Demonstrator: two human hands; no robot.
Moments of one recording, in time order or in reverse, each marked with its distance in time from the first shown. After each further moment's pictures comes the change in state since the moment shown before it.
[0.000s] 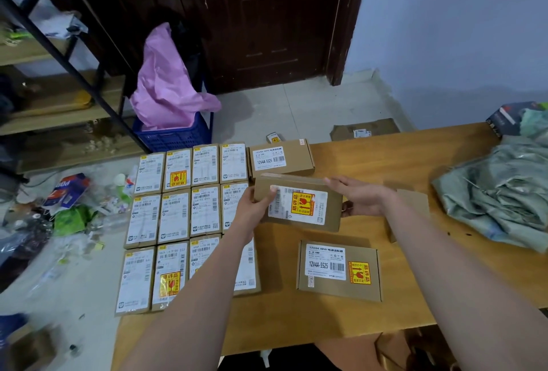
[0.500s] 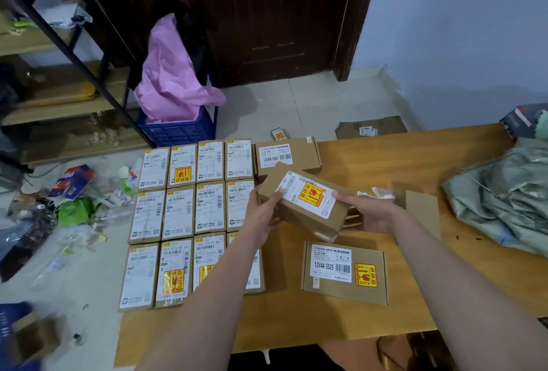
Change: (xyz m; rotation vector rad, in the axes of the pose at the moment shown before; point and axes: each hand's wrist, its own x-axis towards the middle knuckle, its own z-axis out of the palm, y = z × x) left_hand 0.008 -0.009 0.009 -0.348 -0.023 -0.136; right_hand 0.014 0.034 0.002 0.108 0.064 0.068
